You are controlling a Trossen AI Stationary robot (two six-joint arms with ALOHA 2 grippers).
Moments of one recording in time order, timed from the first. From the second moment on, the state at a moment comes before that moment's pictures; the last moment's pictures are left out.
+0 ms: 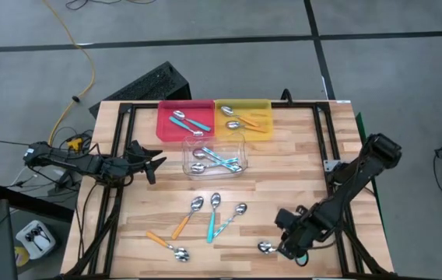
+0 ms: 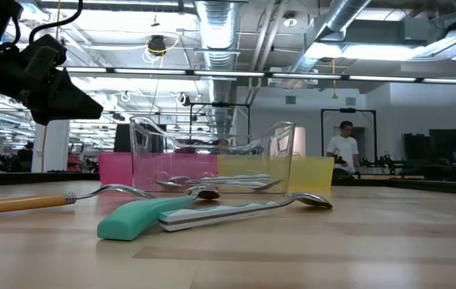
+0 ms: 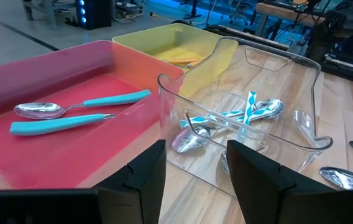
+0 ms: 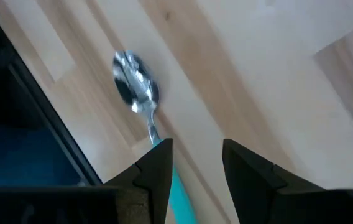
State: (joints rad) left arm -0.20 0.24 0.10 -0.26 -0.71 -0.43; right arm 0.80 1.58 1.08 -0.74 0.09 1.39
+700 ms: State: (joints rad) left arm -0.20 0.24 0.10 -0.26 -0.71 -0.45; right arm 0.76 1.67 1.12 -0.72 0.03 1.30
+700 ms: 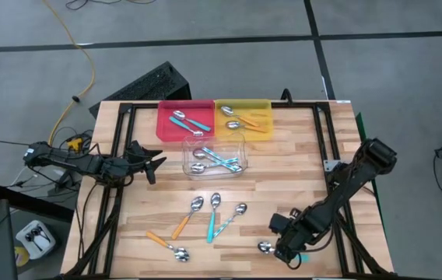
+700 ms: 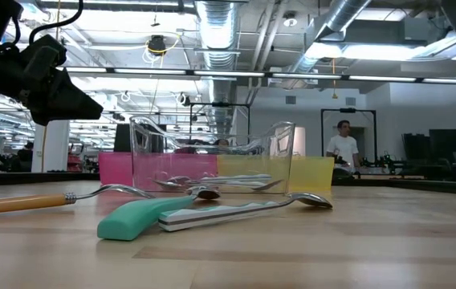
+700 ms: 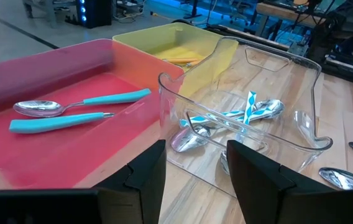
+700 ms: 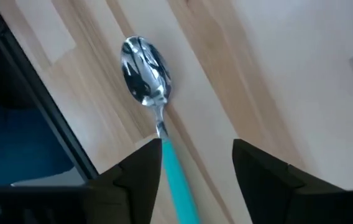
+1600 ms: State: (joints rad) left arm -0.20 0.24 0.10 -0.28 -0.71 -0.46; right arm 0.81 1.86 1.12 -0.59 -0.01 1.27
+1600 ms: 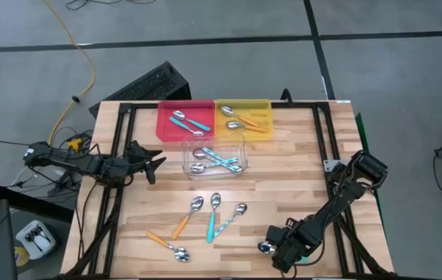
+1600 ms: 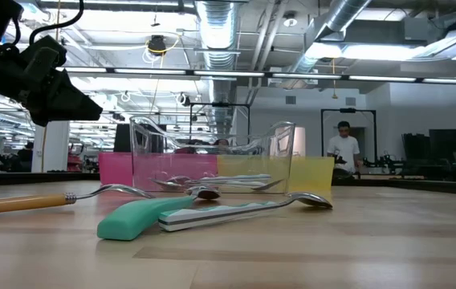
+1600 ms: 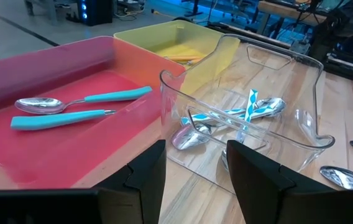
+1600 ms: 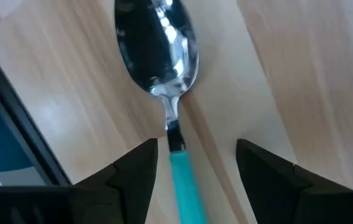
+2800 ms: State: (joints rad) left arm -0.20 0.24 0.10 -0.28 -0.71 -0.46; right arm 0.75 1.87 1.12 -0.70 0.06 1.22
